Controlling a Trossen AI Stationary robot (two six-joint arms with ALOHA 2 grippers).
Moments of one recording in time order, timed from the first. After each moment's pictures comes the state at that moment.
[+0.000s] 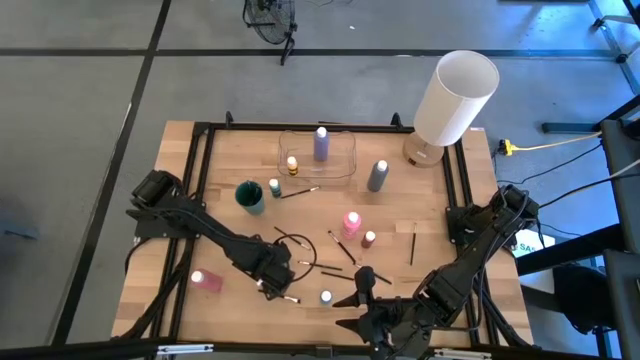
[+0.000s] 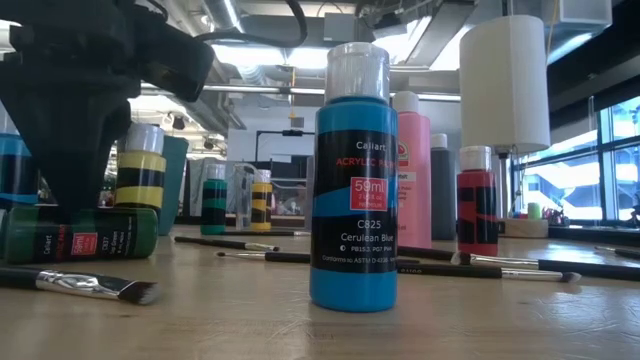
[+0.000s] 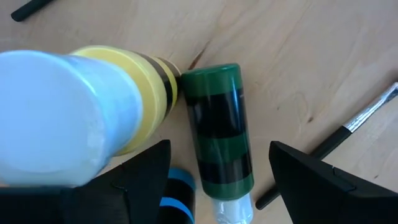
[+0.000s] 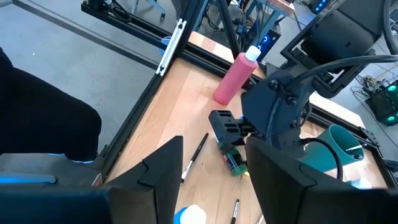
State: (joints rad) left arm -0.51 1.78 1.17 -0.85 -0.09 -1.06; right arm 0.82 1.80 1.57 -0.37 0.67 0.00
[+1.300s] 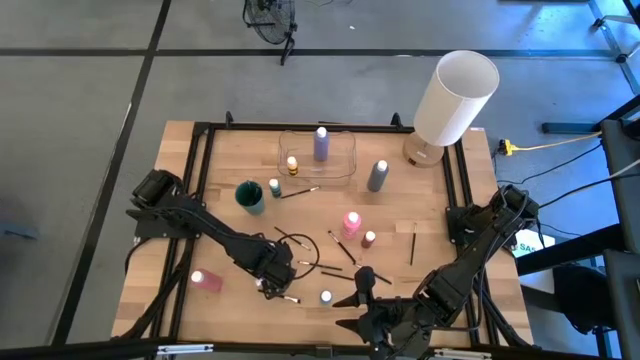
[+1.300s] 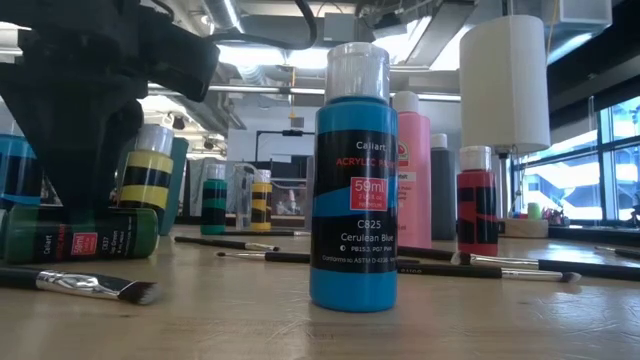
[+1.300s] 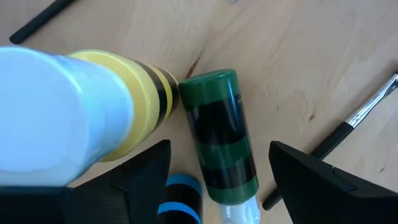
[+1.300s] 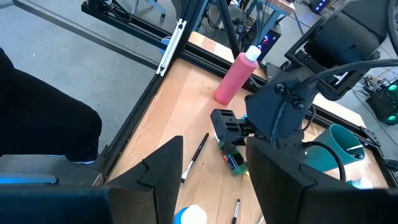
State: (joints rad) left arm -0.49 1.78 1.17 -0.85 -0.09 -0.97; right arm 0.82 1.80 1.57 -0.37 0.67 0.00
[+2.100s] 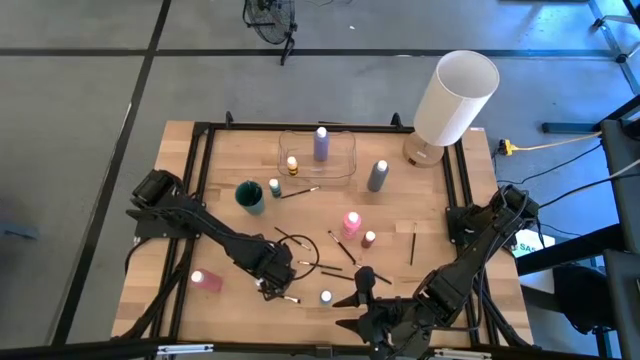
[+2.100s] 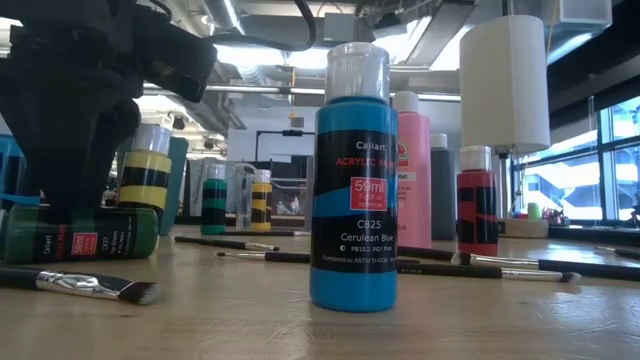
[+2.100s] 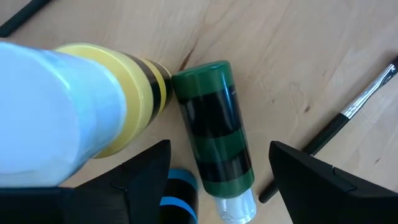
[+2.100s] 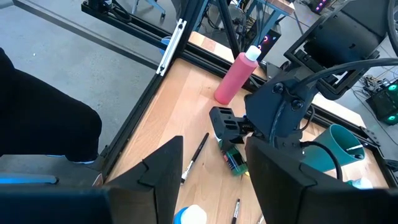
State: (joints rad) left arm -0.49 1.78 1.17 -0.85 -0.06 -0.96; right arm 0.82 1.80 1.57 -0.37 0.67 0.00
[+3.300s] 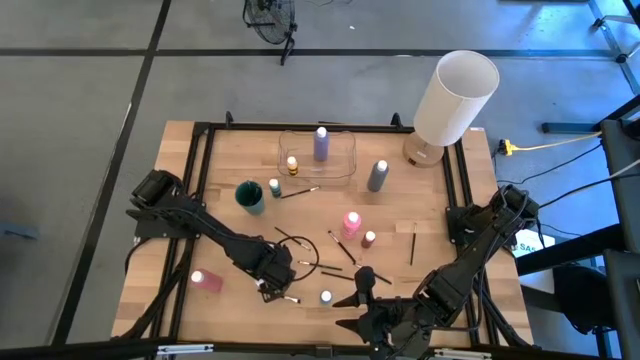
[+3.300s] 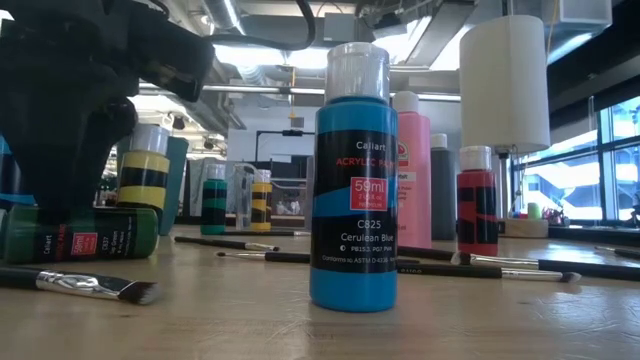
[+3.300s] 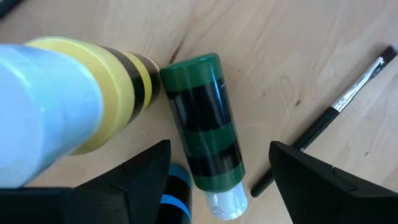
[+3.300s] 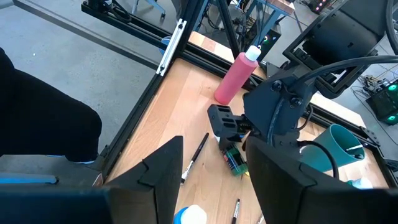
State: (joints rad) left arm -0.50 1.78 1.17 -0.84 -0.04 -0.97; right arm 0.82 1.80 1.57 -0.37 0.67 0.00
